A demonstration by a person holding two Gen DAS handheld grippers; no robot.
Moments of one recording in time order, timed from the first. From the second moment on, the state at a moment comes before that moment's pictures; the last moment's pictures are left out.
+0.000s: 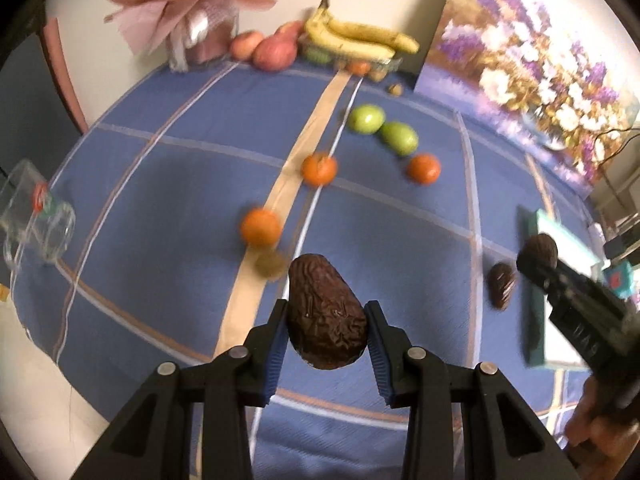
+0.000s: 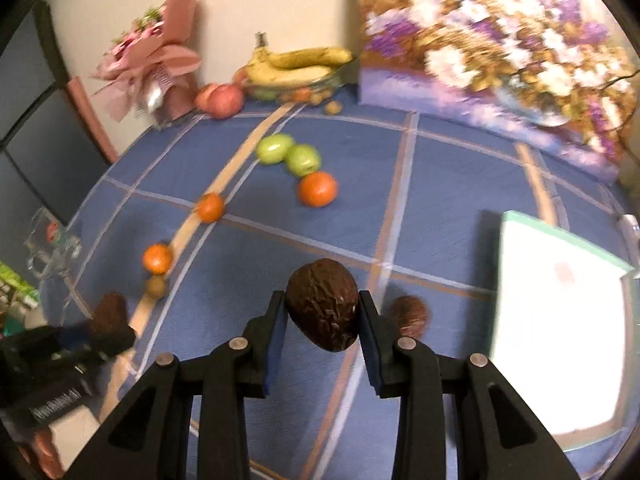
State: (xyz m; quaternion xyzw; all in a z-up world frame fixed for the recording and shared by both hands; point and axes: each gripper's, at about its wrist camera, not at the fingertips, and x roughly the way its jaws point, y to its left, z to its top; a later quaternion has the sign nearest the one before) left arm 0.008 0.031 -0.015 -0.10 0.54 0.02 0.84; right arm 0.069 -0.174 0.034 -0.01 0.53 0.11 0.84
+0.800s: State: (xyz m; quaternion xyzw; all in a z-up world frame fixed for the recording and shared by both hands) left arm 0.103 -0.206 0.009 -0.05 0.56 -0.16 0.81; right arm 0.089 -0.403 0.032 0.07 0.56 -0.19 0.80
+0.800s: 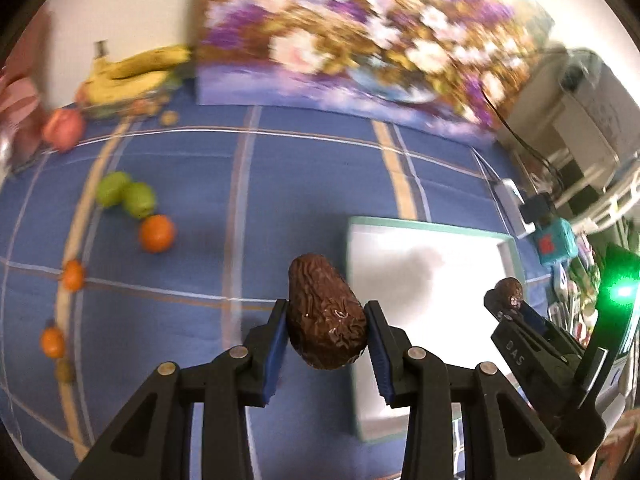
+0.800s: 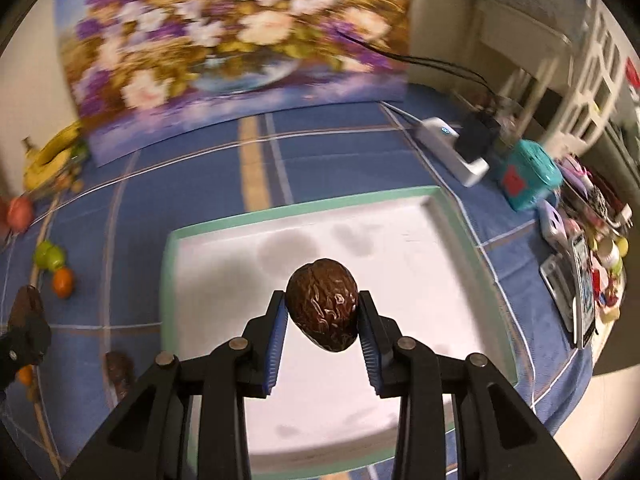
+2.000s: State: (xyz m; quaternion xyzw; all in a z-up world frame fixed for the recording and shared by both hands) left arm 0.129 -0.298 -0.070 0.00 0.61 -0.20 0.76; right arm 0.096 -0.446 -0.032 0.07 0.62 -0.23 0.75
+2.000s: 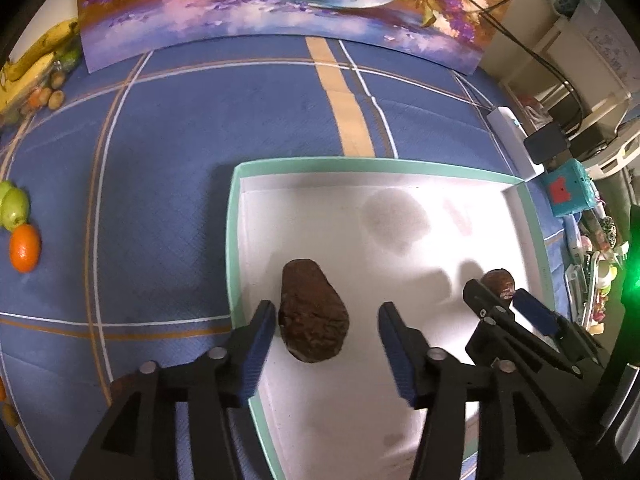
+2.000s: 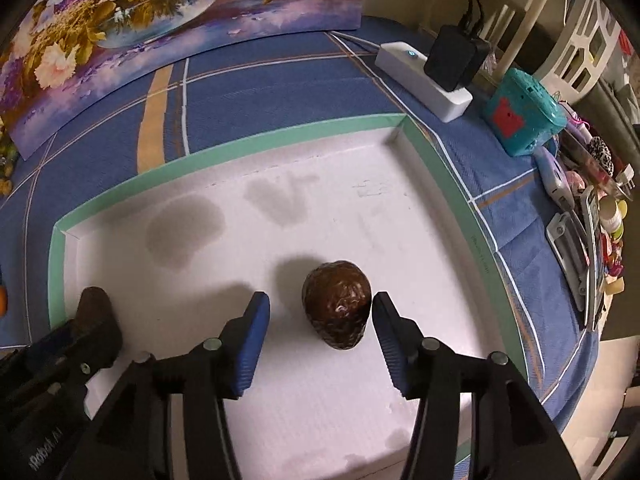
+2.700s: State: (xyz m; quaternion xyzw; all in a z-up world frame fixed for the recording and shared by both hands) left arm 0.140 -0.232 -0.019 0.00 0.53 -0.11 0.84; right arm 0.095 -0.443 0.010 0.05 0.57 -0.22 0.79
